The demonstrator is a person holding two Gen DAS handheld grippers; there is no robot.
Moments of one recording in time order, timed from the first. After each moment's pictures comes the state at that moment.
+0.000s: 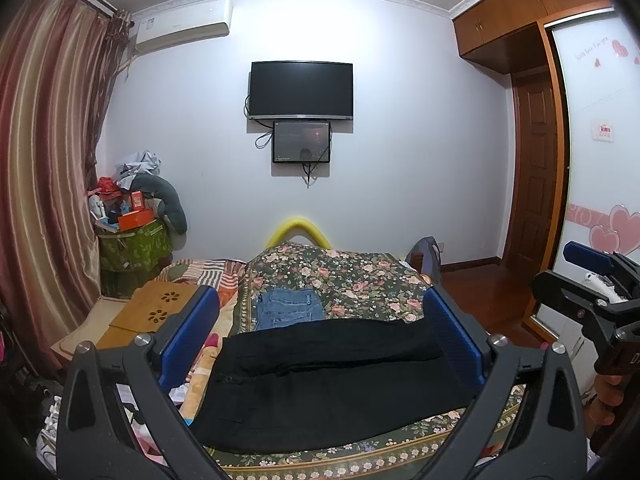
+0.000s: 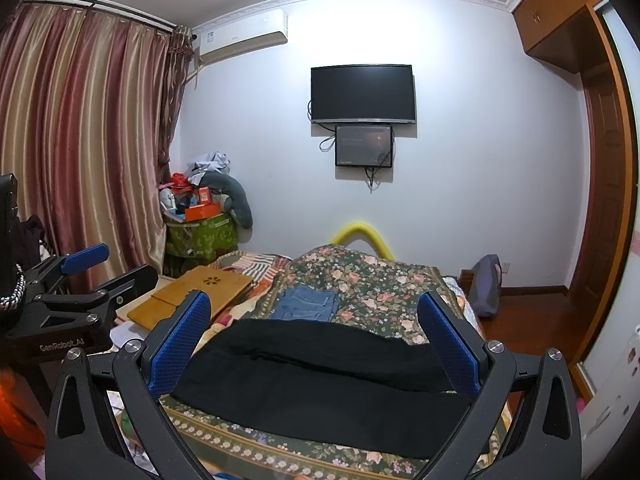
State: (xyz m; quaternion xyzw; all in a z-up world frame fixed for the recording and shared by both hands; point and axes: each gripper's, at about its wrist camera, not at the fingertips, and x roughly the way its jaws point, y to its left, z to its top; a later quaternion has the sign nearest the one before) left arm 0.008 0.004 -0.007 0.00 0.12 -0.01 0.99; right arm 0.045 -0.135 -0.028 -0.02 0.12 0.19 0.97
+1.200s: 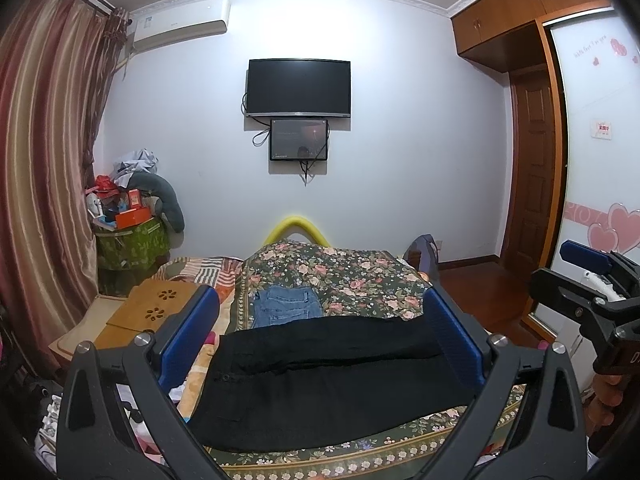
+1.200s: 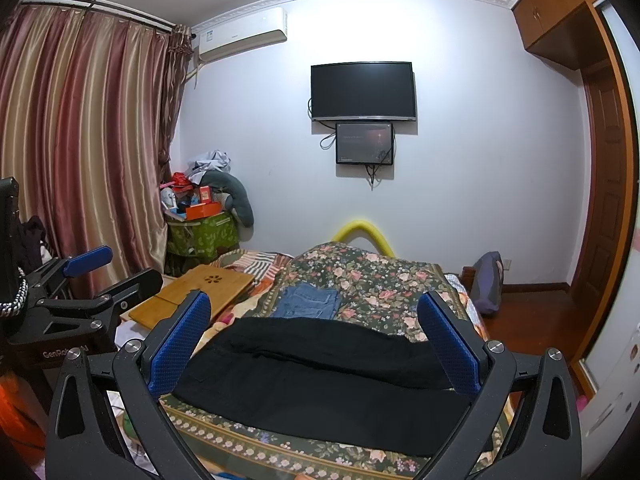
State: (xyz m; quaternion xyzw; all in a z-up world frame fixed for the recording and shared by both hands) left arm 0.009 0.008 -0.008 -0.01 0.12 -0.01 0.99; right arm 0.046 -0.135 -0.030 -0.02 0.12 0.19 0.97
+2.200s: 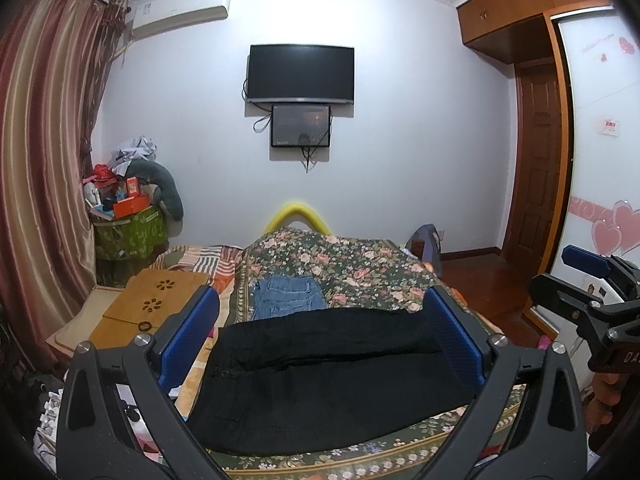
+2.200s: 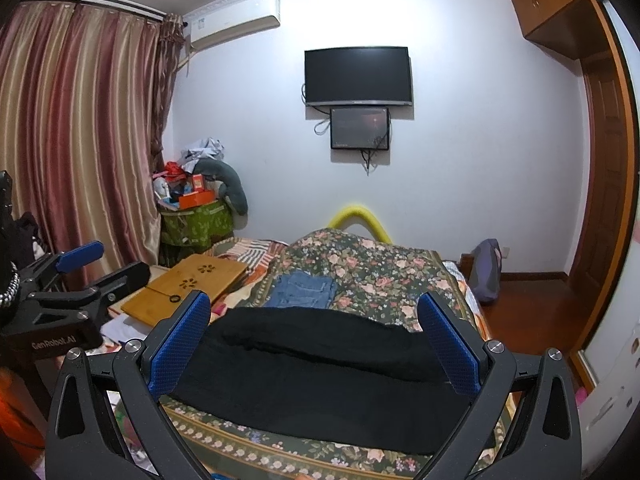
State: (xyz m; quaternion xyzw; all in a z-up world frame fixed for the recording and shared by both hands) left arm 0.051 0.024 -0.022 -0.01 0.15 -0.01 0.99; right arm 0.080 -0.132 -0.046 -0.02 0.16 0.18 0.97
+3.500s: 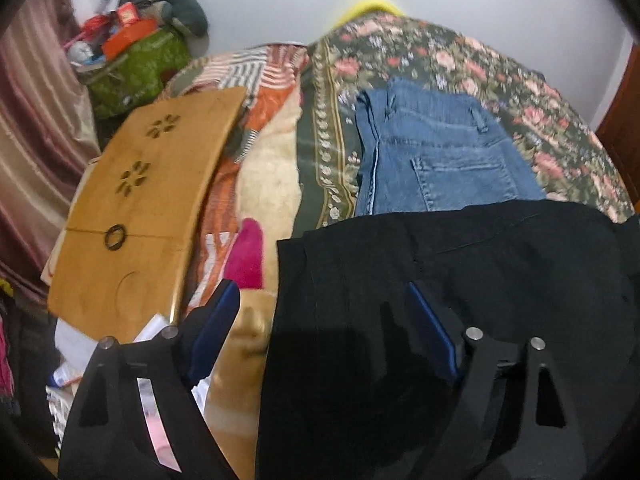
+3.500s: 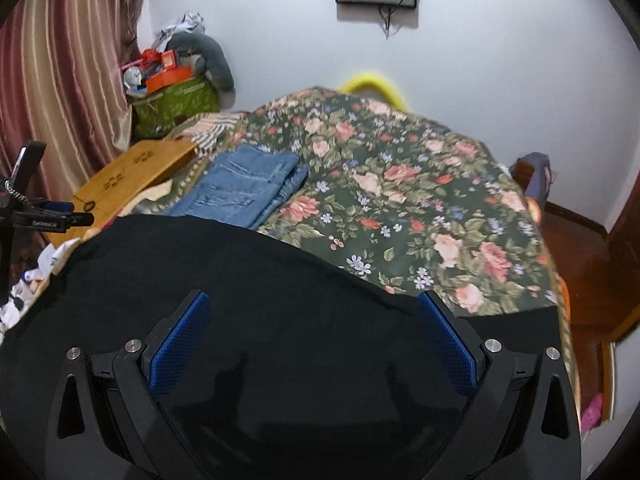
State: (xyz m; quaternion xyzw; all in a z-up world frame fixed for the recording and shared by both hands) left arm 0.440 0.220 -0.302 -0.01 0.49 0.08 0.87; right arm 0.393 -0.136 -0.239 -0.08 0.36 0.22 0.90
